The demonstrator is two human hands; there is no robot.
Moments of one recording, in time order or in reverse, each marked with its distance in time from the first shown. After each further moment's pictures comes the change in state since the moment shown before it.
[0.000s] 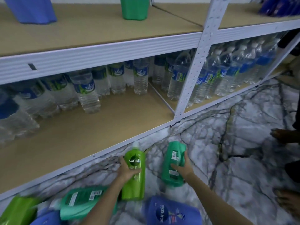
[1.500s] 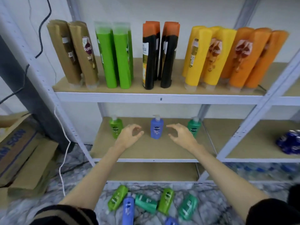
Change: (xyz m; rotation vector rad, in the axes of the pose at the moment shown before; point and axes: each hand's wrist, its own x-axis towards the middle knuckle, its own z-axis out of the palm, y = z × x) left_hand -0.593 0.441 -0.432 0.245 0.621 0.595; right_hand -0.480 -0.636 -0.178 -0.665 -0.271 -1.173
